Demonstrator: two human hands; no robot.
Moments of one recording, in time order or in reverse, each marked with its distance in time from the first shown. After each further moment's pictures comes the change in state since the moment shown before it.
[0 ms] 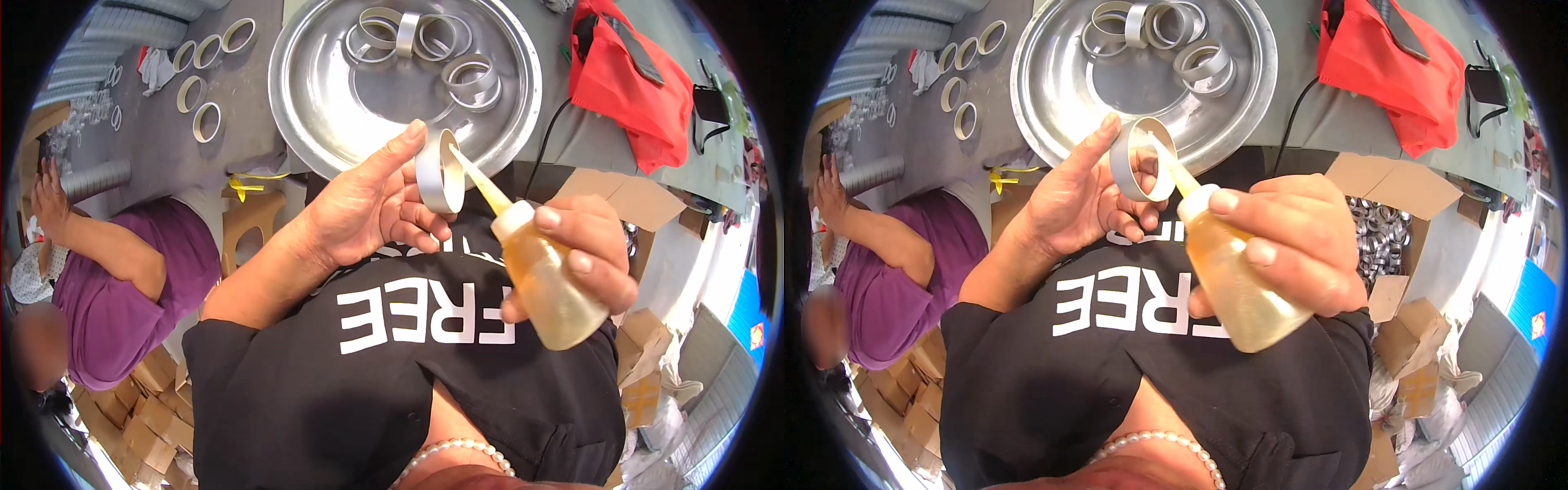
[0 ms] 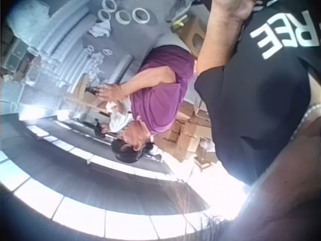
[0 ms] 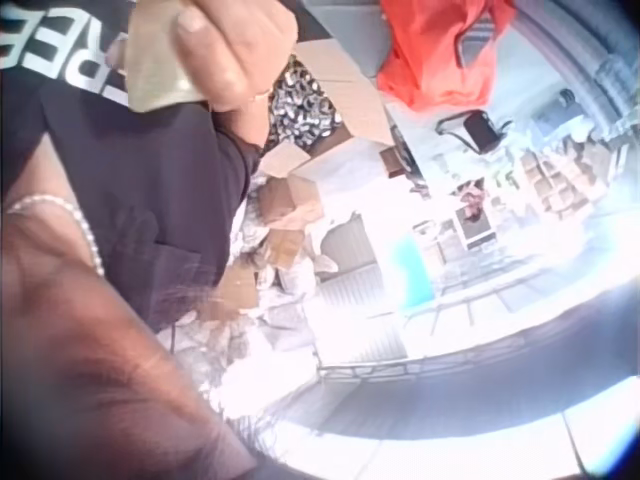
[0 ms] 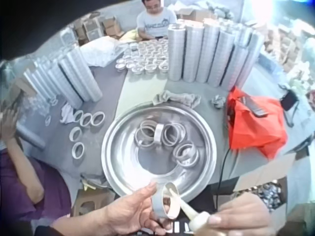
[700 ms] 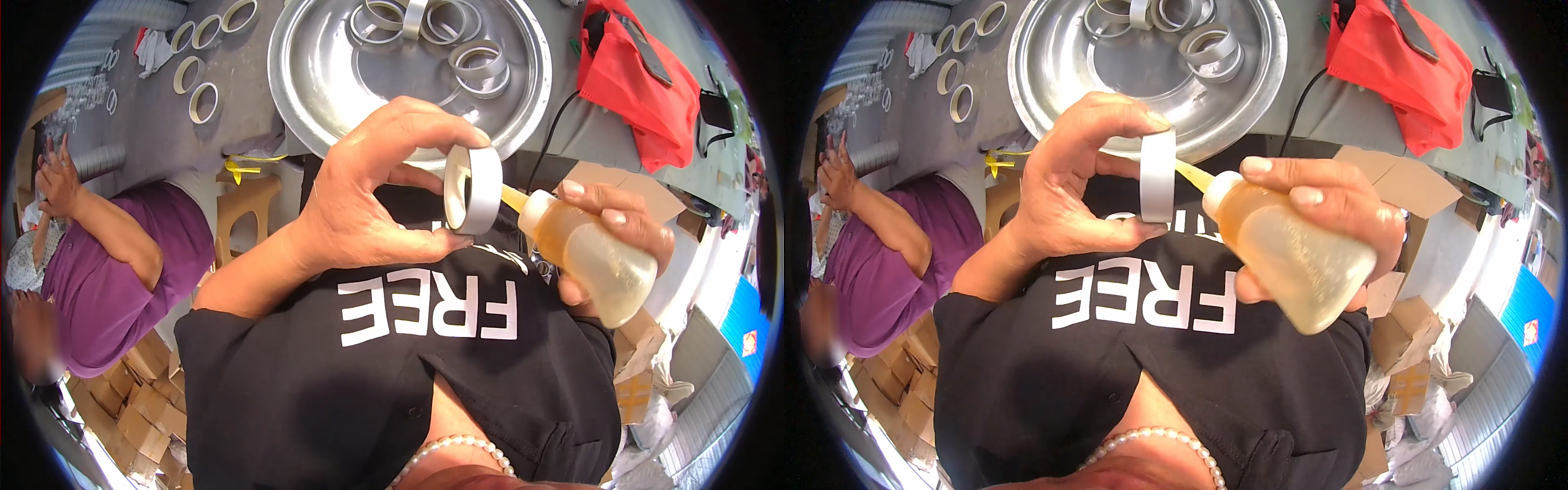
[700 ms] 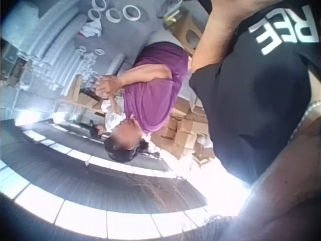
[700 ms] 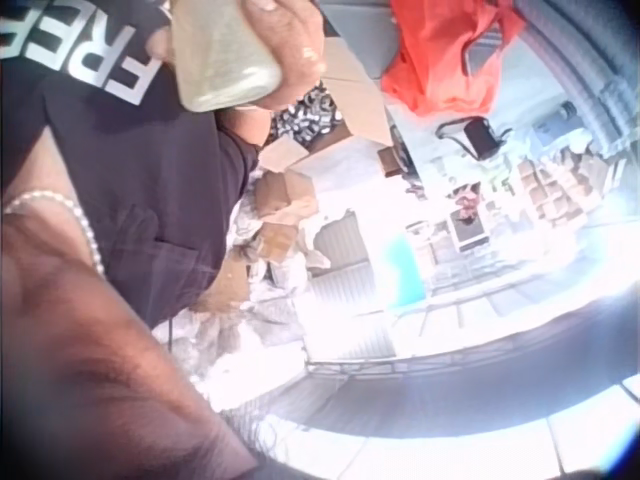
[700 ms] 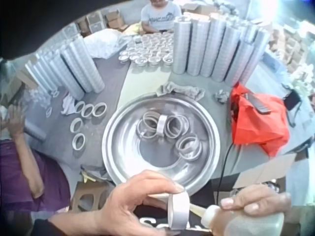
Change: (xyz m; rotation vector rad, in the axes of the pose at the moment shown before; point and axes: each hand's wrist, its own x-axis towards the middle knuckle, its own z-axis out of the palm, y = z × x) left_hand -0.012 -0.001 0.014 0.949 -0.045 0.863; right_hand 0.002 -0.007 -0.025 0.273 -0.065 0.312
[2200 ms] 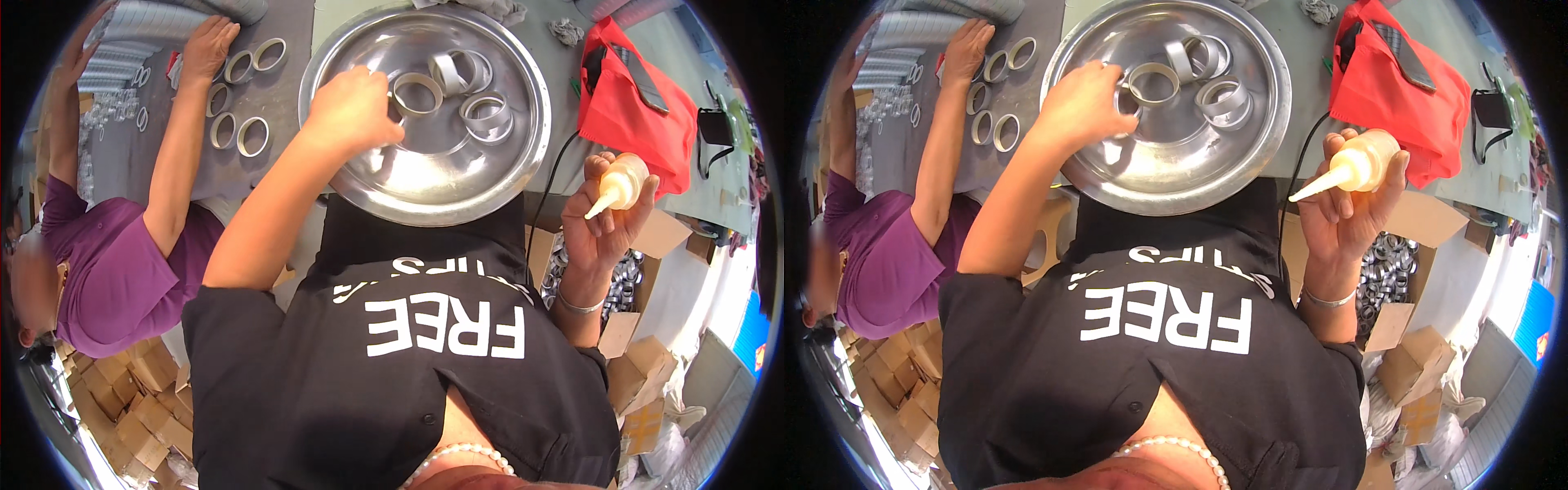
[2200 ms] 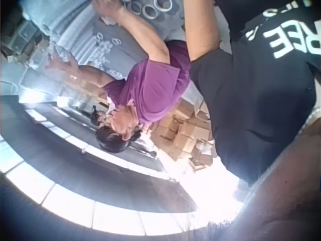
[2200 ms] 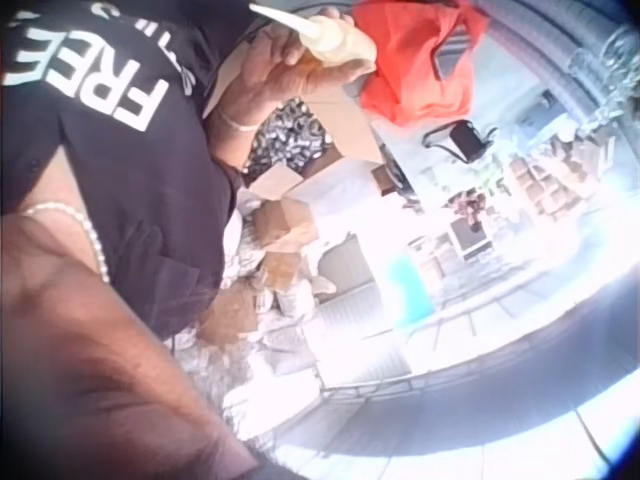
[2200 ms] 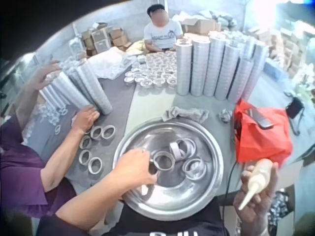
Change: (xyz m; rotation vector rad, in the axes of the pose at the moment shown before) left_hand 0.082 -0.035 -0.078 1.410 -0.044 -0.523; right_hand -0.018 0.053 -0.013 1.327 0.818 0.483
